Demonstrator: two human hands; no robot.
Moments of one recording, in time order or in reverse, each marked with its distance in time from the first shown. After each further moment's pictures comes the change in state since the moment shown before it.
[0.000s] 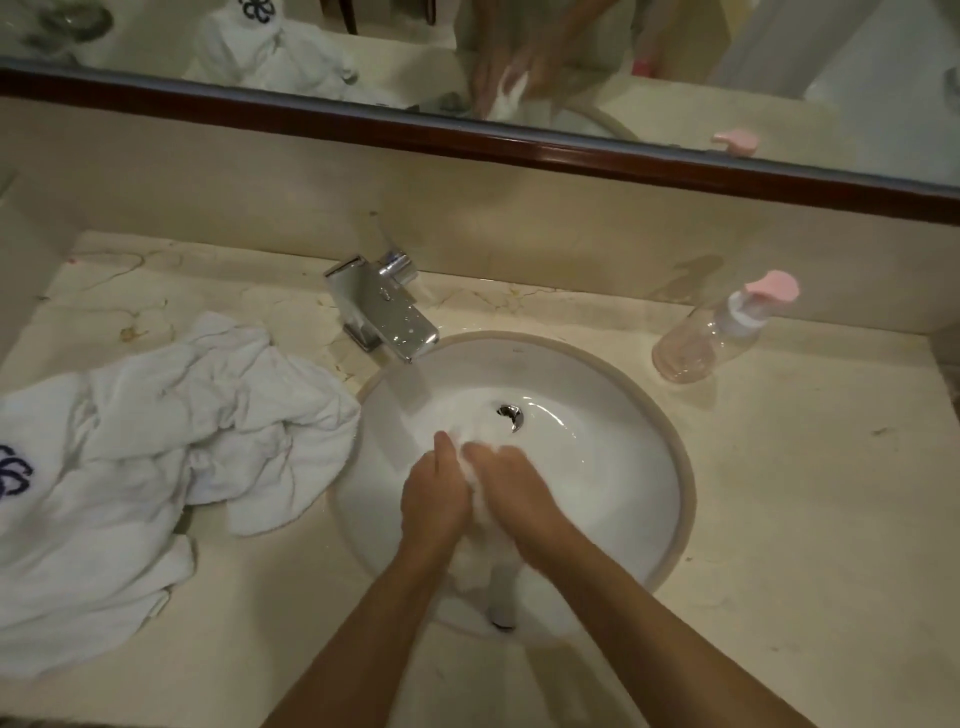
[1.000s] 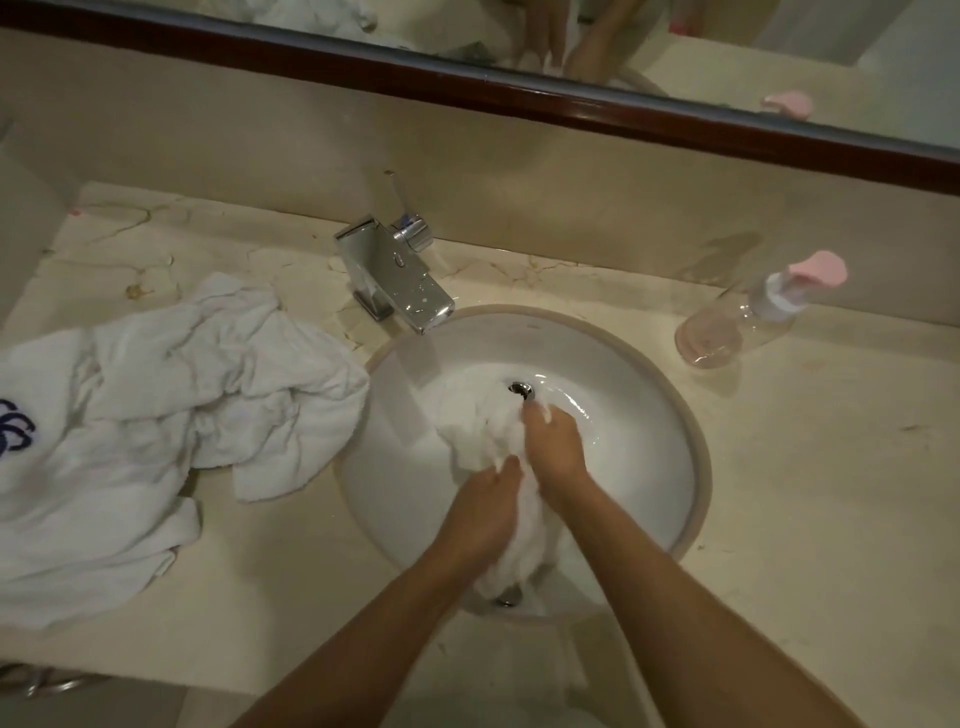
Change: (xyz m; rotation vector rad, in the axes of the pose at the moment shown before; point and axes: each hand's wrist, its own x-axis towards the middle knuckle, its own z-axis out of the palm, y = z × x) left_hand -0.002 -0.022 0.021 0.262 -0.269 0.096; right_hand 0.052 0.025 -0.019 -0.161 0.290 -0.058
